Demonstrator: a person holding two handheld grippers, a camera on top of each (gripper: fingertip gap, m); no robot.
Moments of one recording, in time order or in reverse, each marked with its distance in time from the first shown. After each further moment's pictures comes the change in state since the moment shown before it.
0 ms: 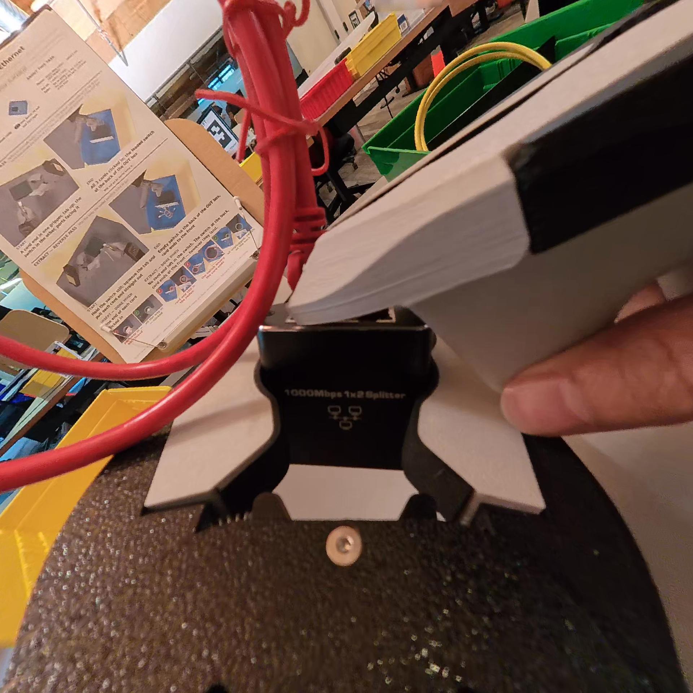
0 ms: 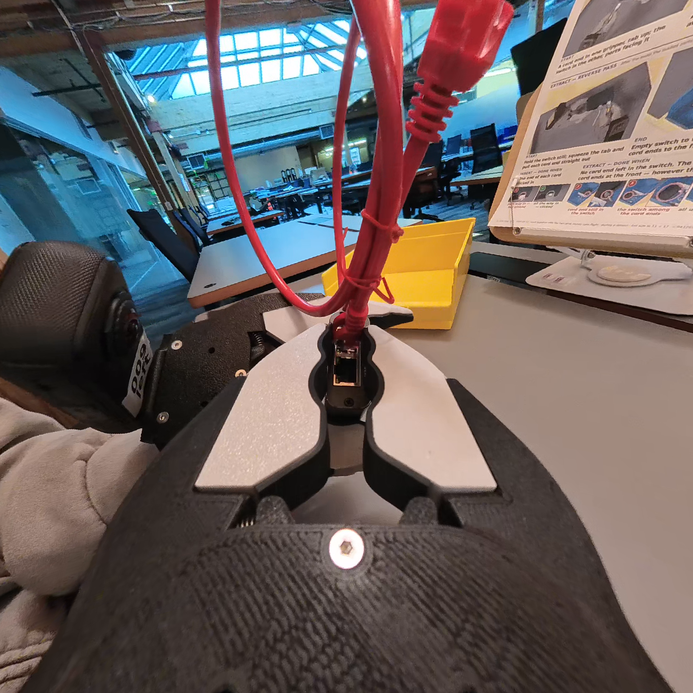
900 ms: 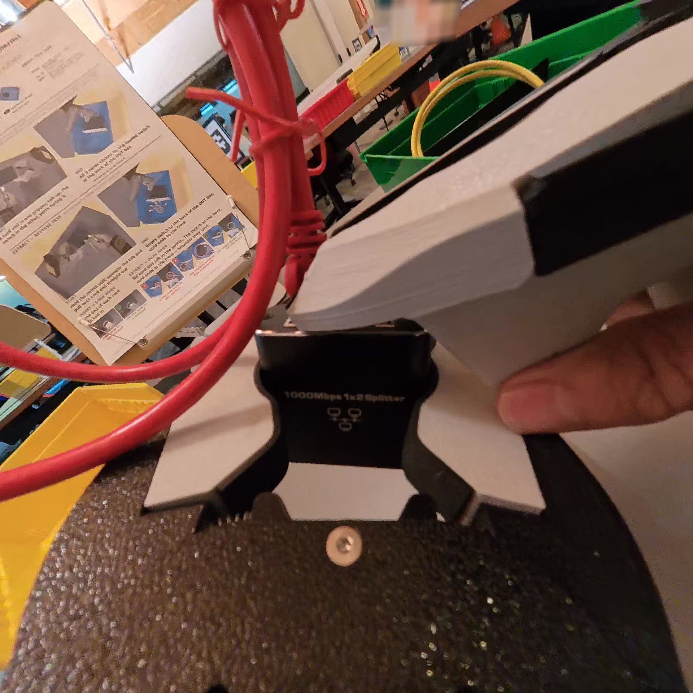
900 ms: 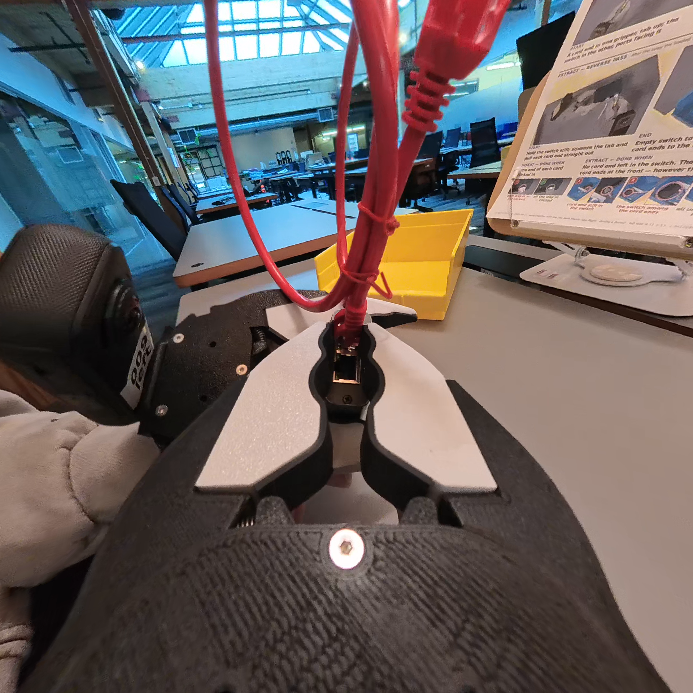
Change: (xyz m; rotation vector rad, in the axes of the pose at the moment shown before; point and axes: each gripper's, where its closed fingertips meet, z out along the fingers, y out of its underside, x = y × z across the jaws) left arm 0.007 0.008 0.006 0.041 0.003 -0.048; right arm 0.002 0.014 0.002 -0.033 0.009 -0.059
